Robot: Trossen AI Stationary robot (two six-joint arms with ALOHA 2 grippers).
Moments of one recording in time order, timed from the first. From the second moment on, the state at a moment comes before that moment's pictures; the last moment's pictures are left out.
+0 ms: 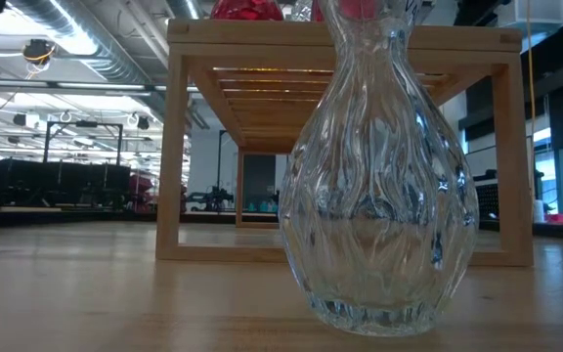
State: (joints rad) left arm -0.70 1.39 1.05 -1.06 0.31 -1.60; right arm -0.28 1.05 1.38 -1.27 -0.05 0.10
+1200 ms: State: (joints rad) left arm -0.13 1.59 2.36 -1.55 0.14 -0.92; right arm -0.19 1.57 1.88 -0.32 -0.87 0.17
